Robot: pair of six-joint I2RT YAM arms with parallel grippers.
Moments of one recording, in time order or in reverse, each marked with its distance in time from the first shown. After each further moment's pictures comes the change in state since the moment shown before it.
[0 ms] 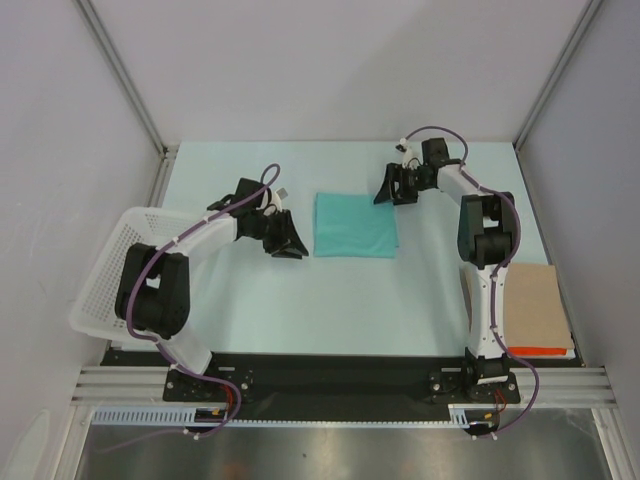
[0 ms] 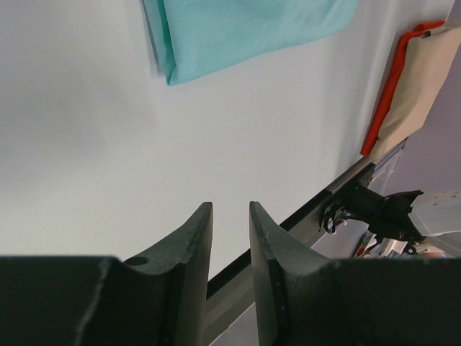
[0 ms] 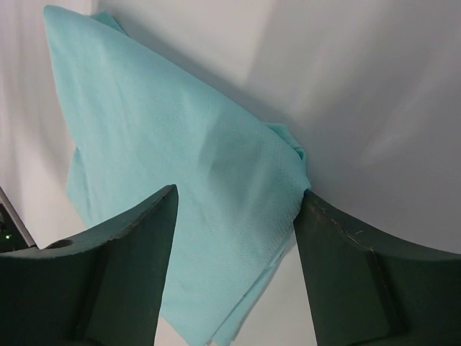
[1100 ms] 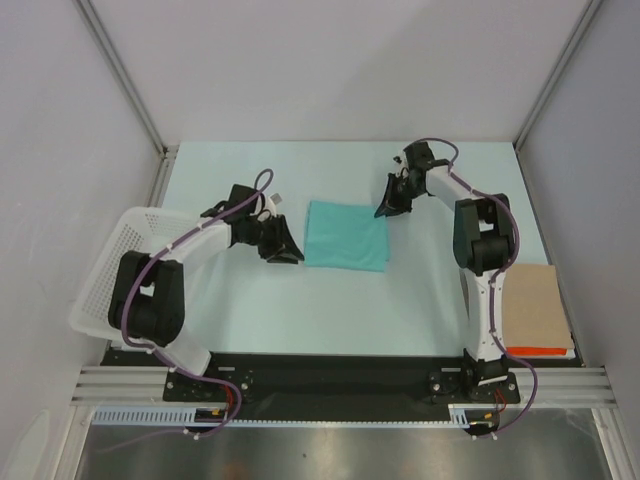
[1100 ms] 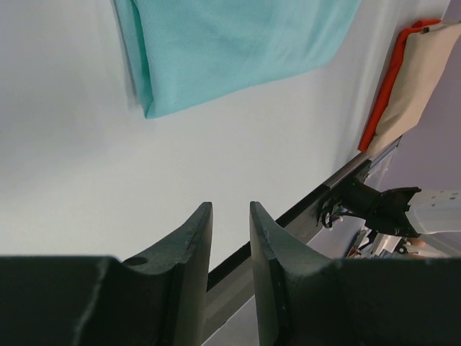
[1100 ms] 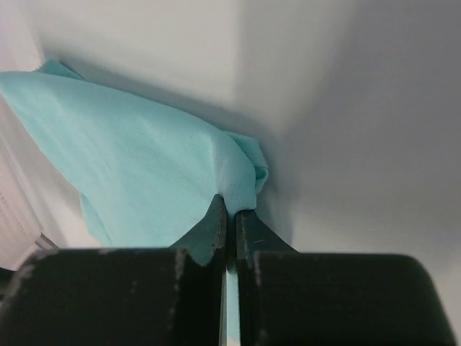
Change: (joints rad) left arm 0.029 -0.042 -0.065 0.009 0.019 -0.004; right arm 0.076 -0.048 -0.048 -0.103 0.179 0.282
